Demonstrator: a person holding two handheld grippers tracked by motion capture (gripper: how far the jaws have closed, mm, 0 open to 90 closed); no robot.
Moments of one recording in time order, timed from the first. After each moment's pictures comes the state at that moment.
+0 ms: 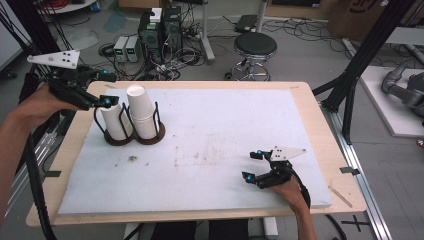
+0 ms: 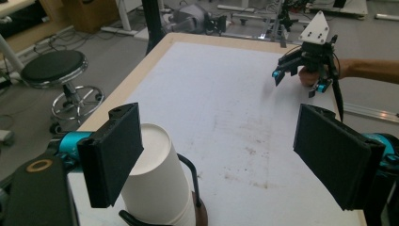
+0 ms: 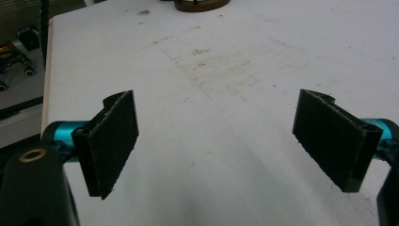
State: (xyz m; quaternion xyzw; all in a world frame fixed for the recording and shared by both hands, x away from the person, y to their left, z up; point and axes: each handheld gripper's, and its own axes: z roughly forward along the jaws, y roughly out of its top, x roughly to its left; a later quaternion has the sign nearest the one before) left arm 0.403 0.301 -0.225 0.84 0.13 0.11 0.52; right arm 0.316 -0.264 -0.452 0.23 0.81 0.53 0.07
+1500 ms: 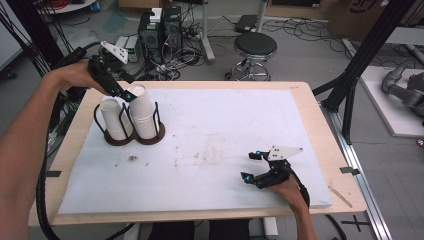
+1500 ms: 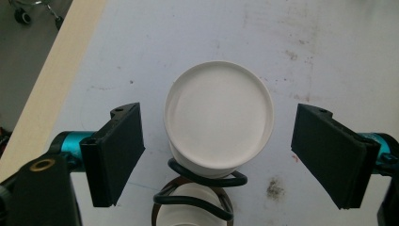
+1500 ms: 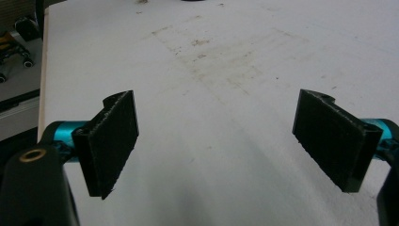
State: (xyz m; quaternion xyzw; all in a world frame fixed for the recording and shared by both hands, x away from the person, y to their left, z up) left arm 0.490 0.251 -0.241 0.95 0.14 0.04 0.28; right arm 0.319 -0.261 -0.452 0.23 0.82 0.51 0.07
